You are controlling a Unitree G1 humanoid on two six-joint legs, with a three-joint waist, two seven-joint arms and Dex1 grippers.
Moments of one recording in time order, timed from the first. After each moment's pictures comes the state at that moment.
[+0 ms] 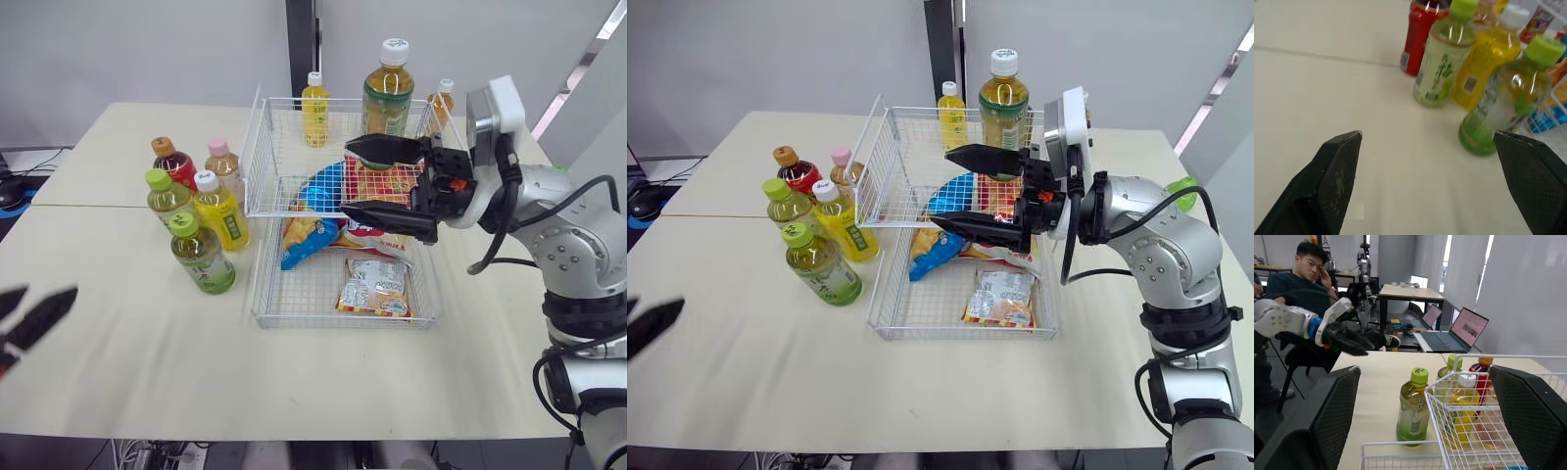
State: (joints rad) left arm 0.26 0.60 1.23 -0.48 -0.66 1.06 -0.93; right arm -0.83 -0.57 0.03 -0.27 0.84 0.64 0.95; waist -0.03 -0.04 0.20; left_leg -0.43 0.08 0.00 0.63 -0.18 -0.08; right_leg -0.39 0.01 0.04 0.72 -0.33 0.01
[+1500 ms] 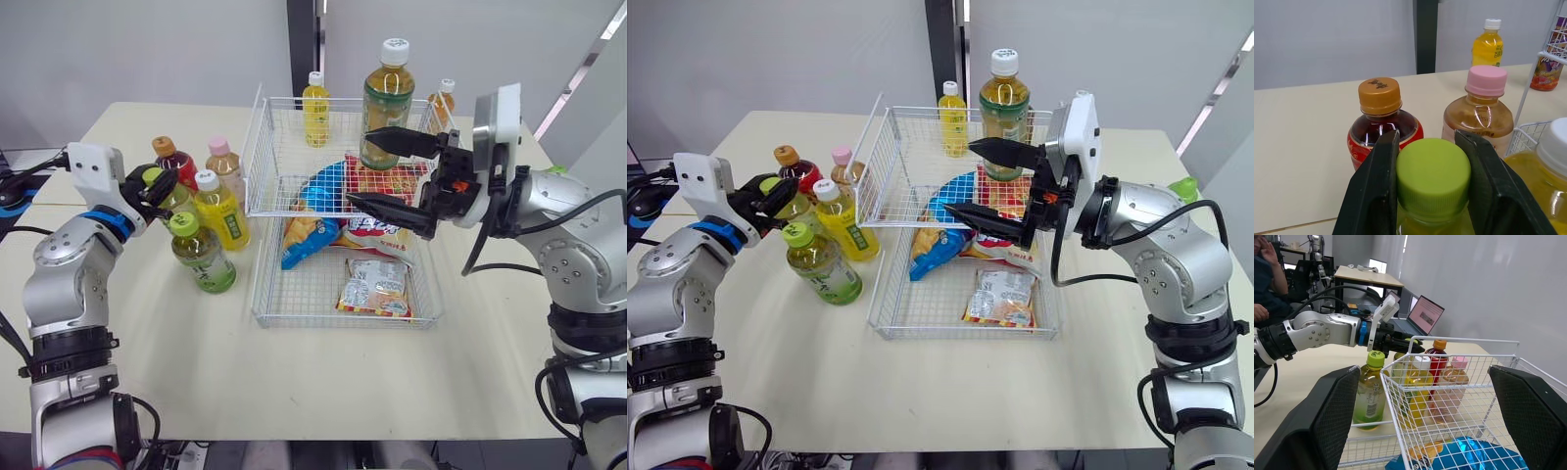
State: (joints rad) left arm -0.52 0.66 0.38 0.15 -0.38 0.41 -0.51; right arm -0.76 -0.57 -0.01 -0.36 0.70 0.62 0.83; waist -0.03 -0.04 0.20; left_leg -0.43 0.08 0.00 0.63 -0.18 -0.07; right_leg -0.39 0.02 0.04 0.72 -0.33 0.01
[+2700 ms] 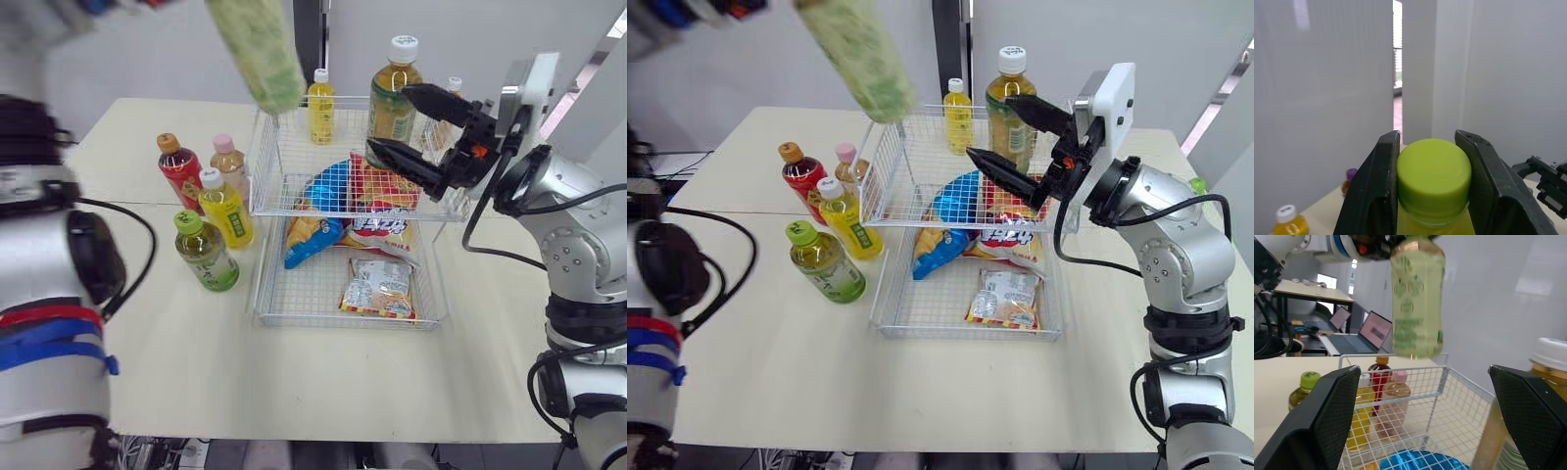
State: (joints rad) left arm -1.56 0.68 0.07 0.69 -0.54 0.69 -1.09; right arm -0.77 -0.55 -0.10 -0.34 0.63 0.56 0.68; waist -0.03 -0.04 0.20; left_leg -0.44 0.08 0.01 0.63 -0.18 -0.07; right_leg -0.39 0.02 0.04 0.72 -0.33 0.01
